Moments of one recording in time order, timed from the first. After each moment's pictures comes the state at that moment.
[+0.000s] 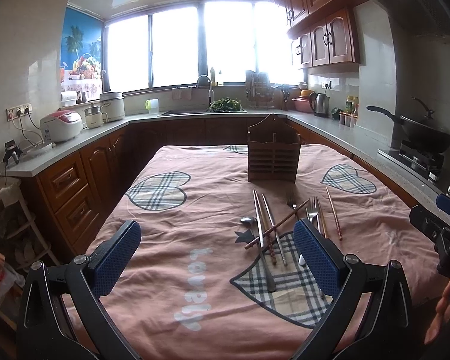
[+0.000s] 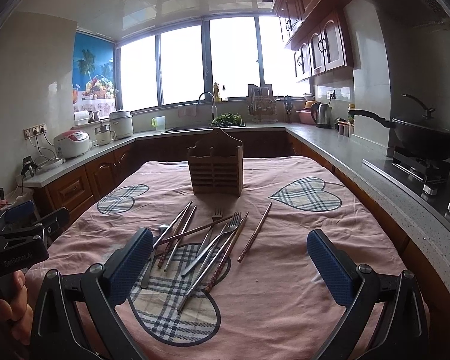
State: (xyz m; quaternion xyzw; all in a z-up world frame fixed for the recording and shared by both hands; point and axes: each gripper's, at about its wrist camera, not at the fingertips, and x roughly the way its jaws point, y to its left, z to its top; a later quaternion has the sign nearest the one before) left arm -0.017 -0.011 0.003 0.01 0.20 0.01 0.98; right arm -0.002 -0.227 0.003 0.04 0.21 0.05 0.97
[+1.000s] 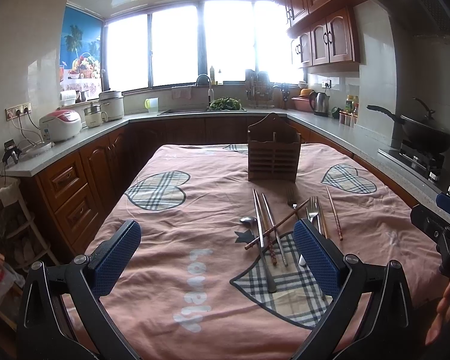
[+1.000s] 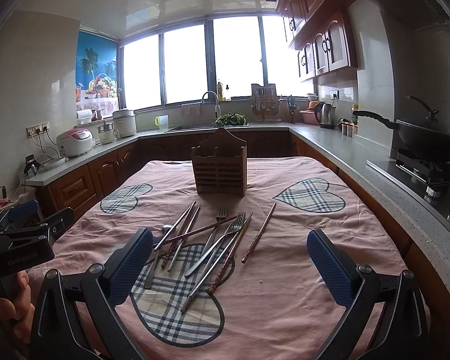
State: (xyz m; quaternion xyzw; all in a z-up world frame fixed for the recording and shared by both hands) left arm -0.015 -0.009 0.004 0.01 0.20 0.01 0.98; right arm 0.001 -0.222 0.003 0.04 0.22 0.05 0.97
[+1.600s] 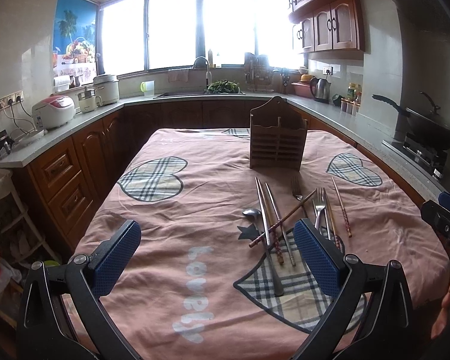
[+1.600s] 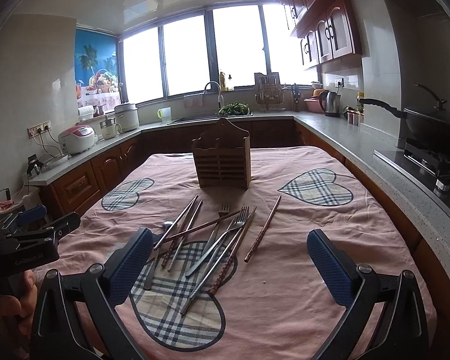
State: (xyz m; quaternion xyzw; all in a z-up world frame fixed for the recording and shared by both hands) left arm 0.029 0.000 -0.008 0.00 0.25 0.00 0.97; right arm 0.029 -0.230 -0.002 0.05 0.25 0.07 0.96
